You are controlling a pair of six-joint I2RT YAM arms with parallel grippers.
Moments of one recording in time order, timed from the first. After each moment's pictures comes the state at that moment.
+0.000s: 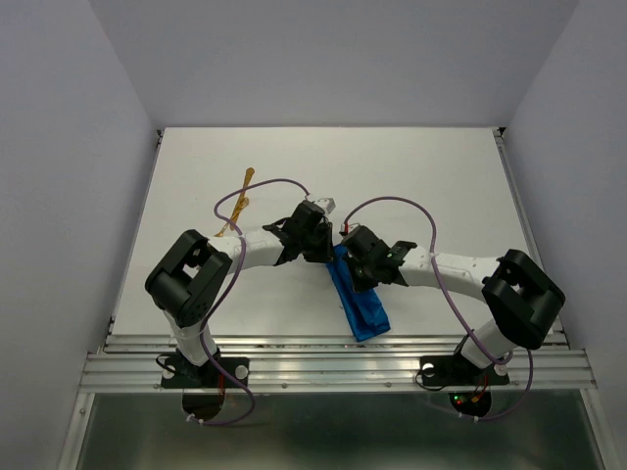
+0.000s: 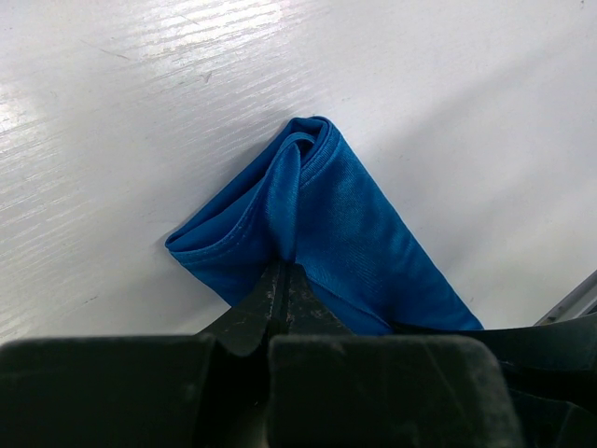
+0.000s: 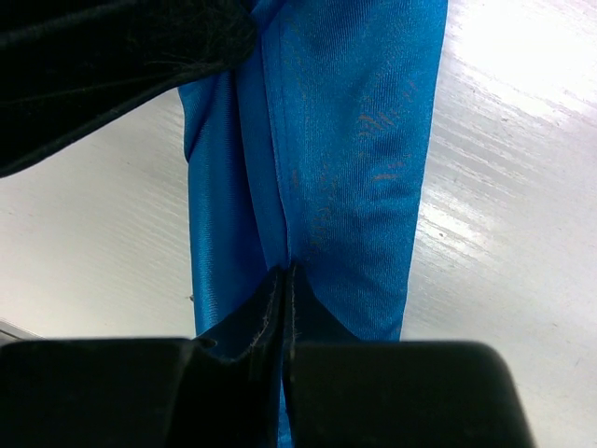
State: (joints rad) left arm -0.72 1.74 0.95 -0.04 0.19 -0.59; right arm 0.85 1.55 0.87 -0.38 0.10 0.46
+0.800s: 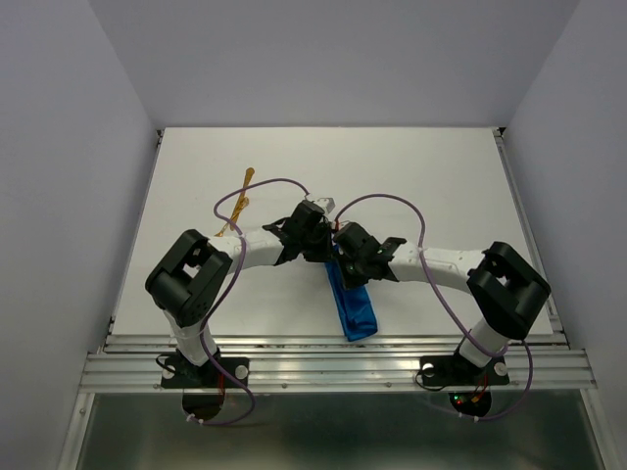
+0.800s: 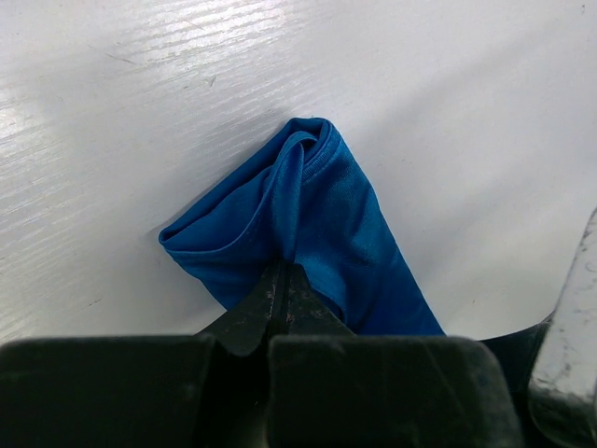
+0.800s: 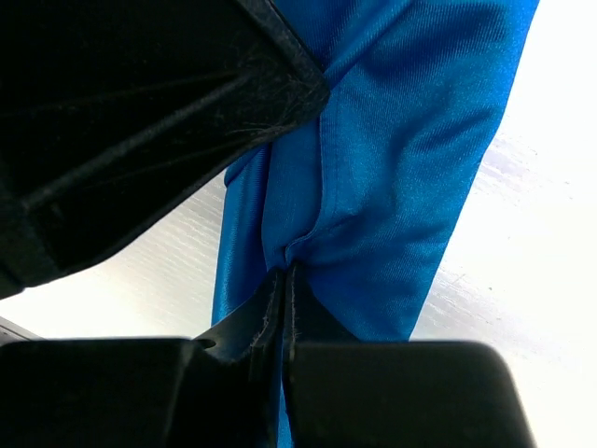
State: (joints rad) left arm -0.72 1.74 0.95 -0.03 0.18 -0.59; right arm 0.86 1.64 0.93 -0.34 0.05 0.47
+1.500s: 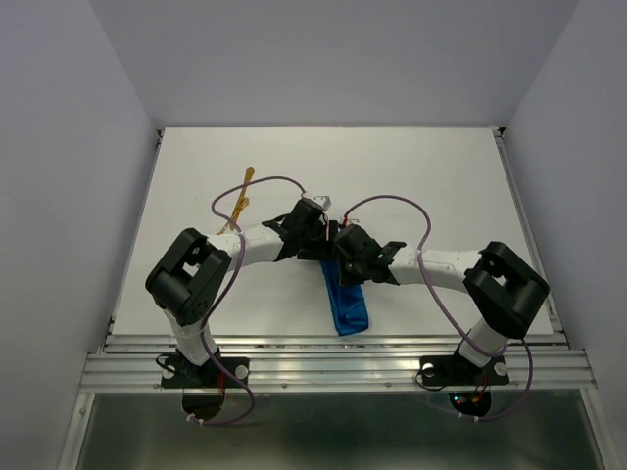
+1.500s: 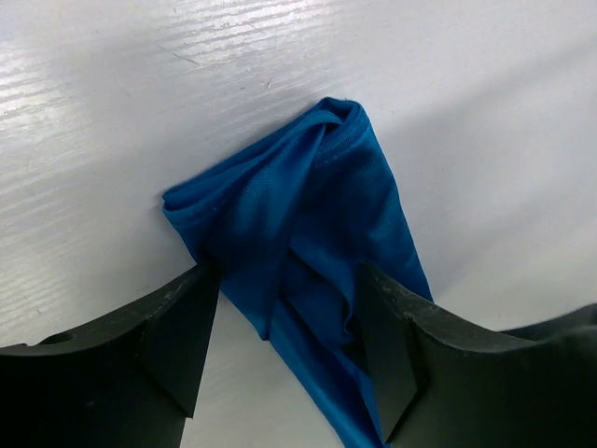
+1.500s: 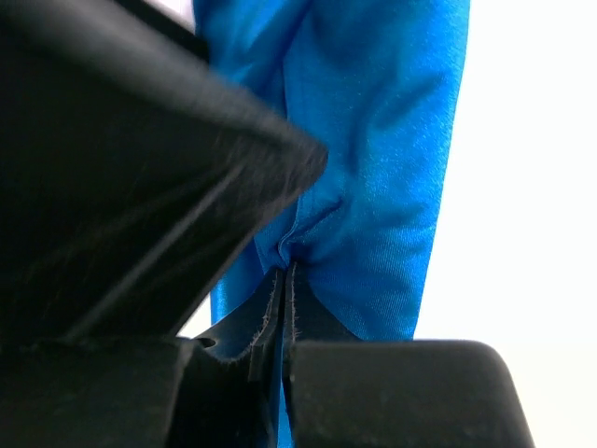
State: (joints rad) left arm -0.71 1.75 0.98 -0.11 0.13 -0.58; right arm 0.86 1.64 0.89 -0.21 0.11 0.64
